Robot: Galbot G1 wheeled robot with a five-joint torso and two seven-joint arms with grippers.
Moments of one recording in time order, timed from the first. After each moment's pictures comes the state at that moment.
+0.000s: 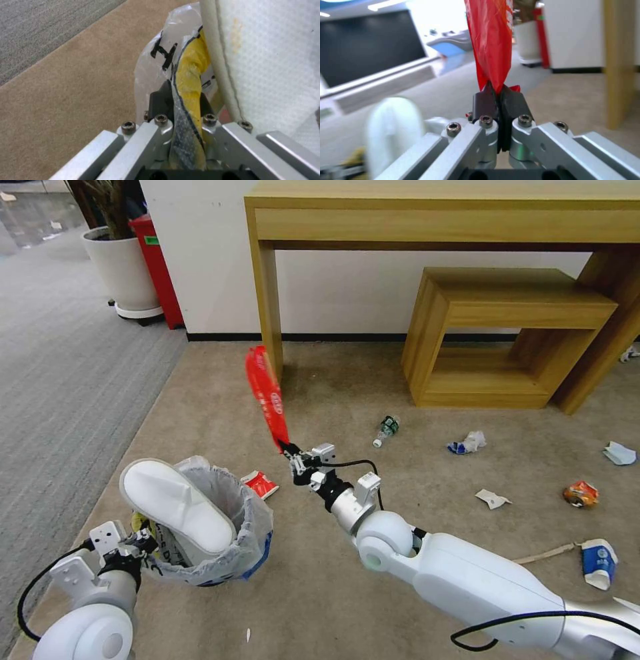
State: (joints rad) left arm 1.62 -1.29 -0.77 -2.24 -0.80 0.48 -0.50; right arm -0.50 0.98 -0.66 1.77 0.96 0.29 0.14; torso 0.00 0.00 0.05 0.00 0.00
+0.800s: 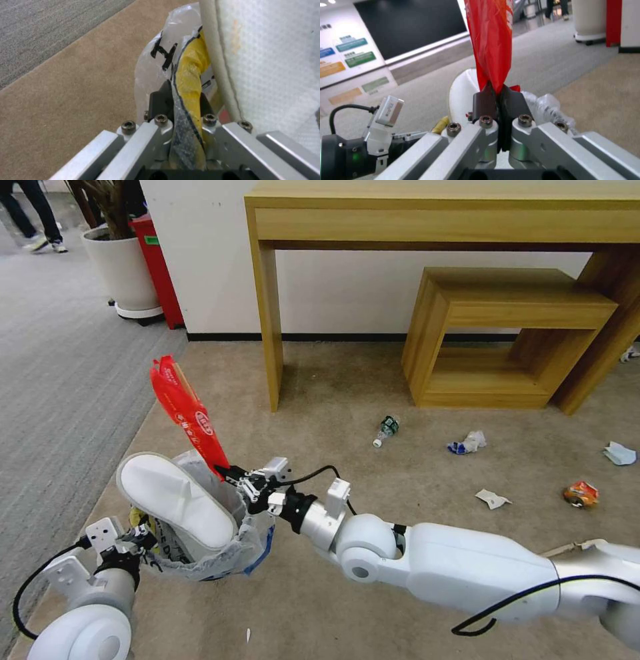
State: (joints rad) left arm 1.62 -1.31 -0.78 -2.28 -0.80 0.49 -0.51; right arm -0.20 1.01 -0.99 1.89 1.15 0.22 0.22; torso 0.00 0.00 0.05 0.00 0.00
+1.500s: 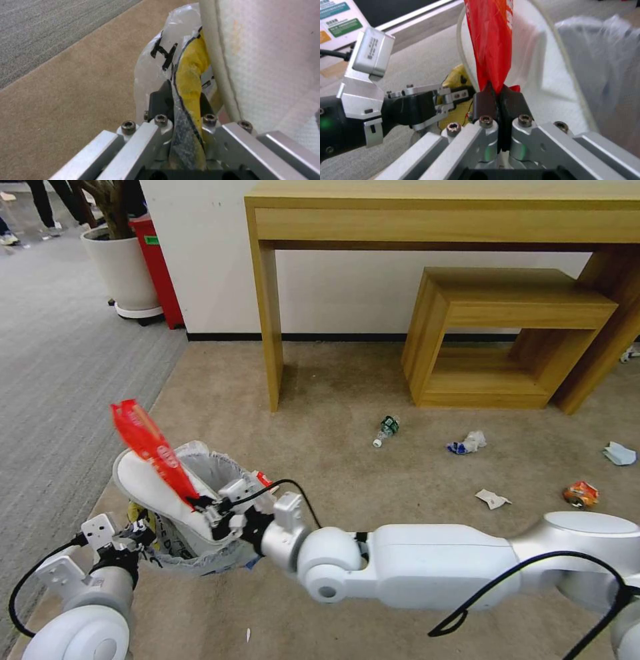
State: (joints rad) left arm 1.63 -1.32 -0.78 -2.33 -0.81 0.48 -0.50; right arm -0.12 1.19 -1.13 1.85 1.24 0.11 0.42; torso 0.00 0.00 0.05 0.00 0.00
